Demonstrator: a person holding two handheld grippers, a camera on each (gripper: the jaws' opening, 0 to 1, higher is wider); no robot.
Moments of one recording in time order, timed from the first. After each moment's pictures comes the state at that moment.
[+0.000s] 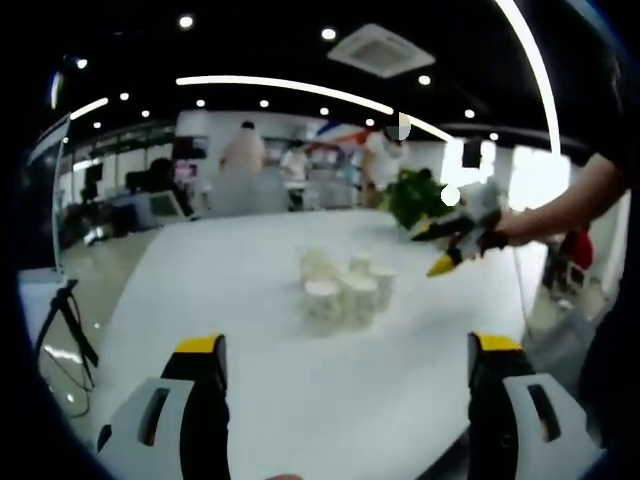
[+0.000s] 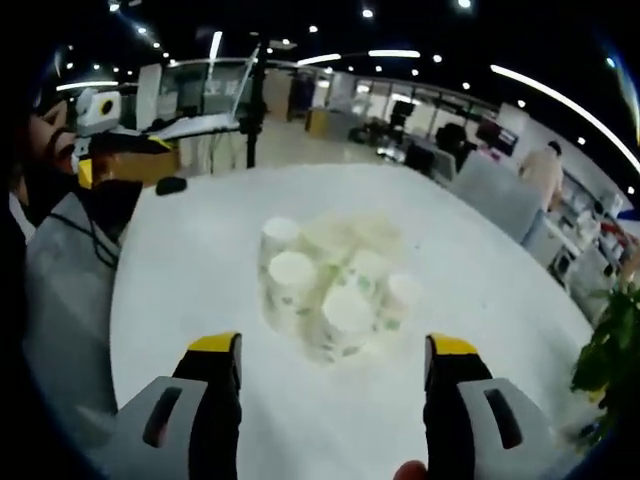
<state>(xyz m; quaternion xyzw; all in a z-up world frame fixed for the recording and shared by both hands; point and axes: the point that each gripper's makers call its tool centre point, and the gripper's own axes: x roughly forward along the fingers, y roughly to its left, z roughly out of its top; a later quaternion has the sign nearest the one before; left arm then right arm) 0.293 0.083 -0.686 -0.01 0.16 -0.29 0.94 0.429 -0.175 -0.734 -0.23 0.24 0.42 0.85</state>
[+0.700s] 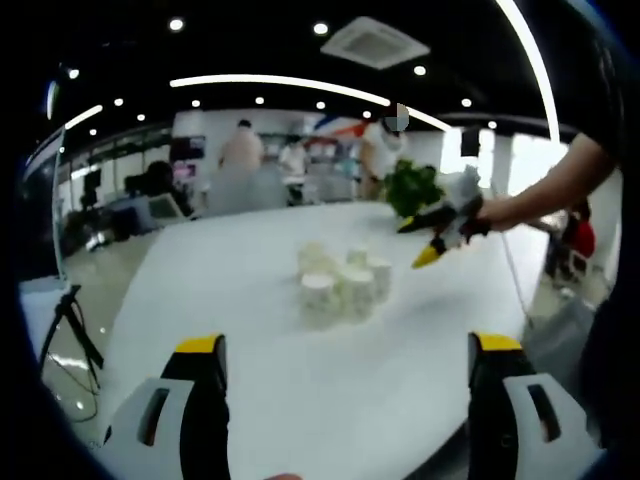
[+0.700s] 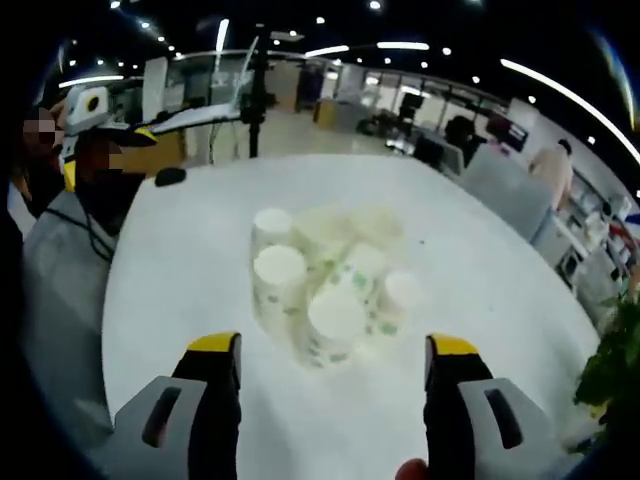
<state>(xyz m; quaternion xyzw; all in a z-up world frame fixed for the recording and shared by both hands) 0.286 0.079 -0.691 0.01 0.18 -0.29 0.94 0.452 -0.168 -0.747 -0.24 0.25 0.44 0.83</state>
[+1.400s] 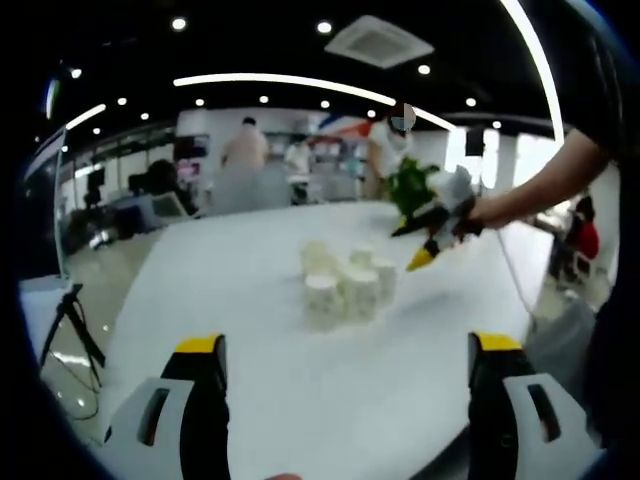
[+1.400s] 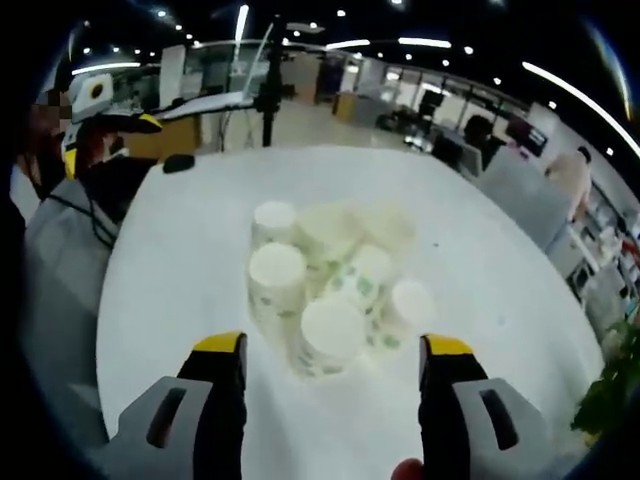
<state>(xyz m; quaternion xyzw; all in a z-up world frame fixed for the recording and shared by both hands) 0.290 0.080 -0.690 0.01 0.18 -0.28 0.94 0.464 -0.157 -0.759 -0.27 0.27 0.46 0.80</state>
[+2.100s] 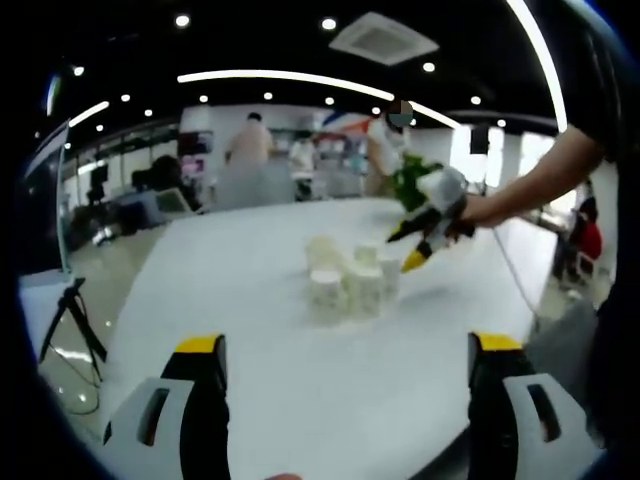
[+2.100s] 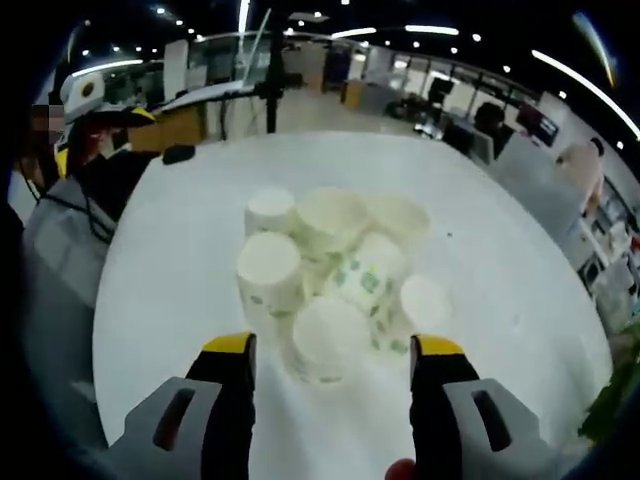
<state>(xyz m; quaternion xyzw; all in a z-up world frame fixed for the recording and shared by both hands) 0.290 0.084 -0.696 0.01 0.18 -0.27 0.94 0.476 -0.147 -0.780 -0.27 0.30 0.47 0.79</state>
